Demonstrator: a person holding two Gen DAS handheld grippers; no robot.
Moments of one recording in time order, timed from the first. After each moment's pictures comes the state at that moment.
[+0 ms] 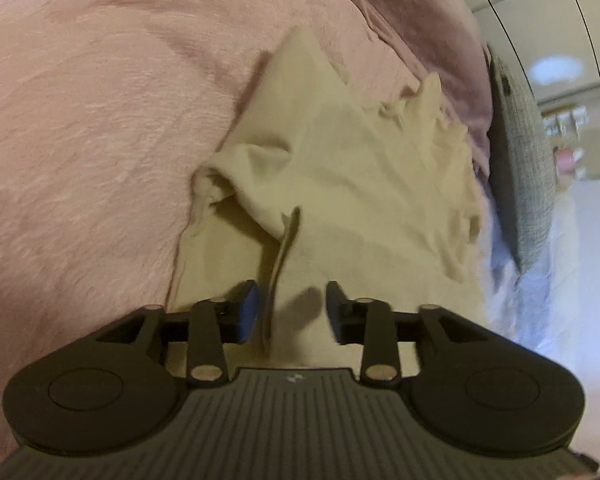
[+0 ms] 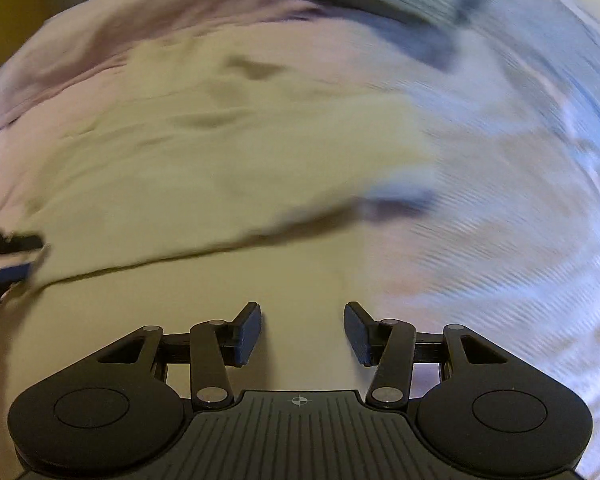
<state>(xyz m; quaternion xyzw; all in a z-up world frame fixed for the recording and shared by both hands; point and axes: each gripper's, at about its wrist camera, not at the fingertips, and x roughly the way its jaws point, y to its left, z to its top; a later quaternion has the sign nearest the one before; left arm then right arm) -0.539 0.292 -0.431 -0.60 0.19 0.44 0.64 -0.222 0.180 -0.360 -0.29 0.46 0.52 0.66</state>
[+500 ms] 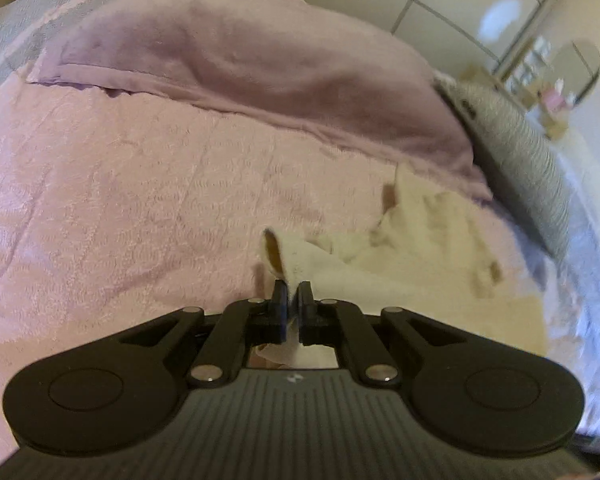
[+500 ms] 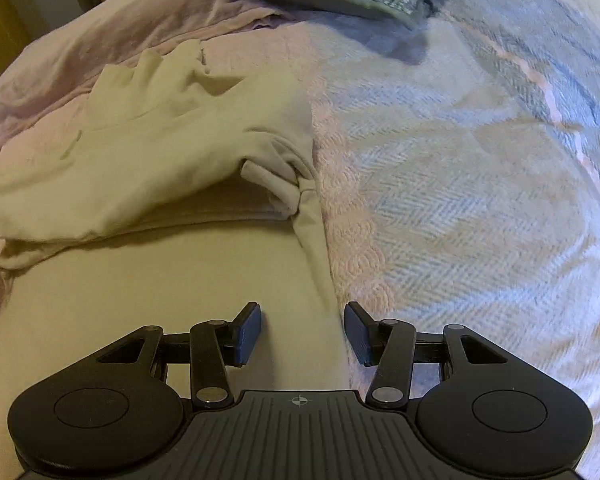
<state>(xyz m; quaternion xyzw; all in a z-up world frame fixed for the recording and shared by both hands) -0.561 0.346 -0.353 -0.39 0.26 0.50 0.73 -0.202 0.185 -0.367 -0.27 0.45 0.52 0.67</state>
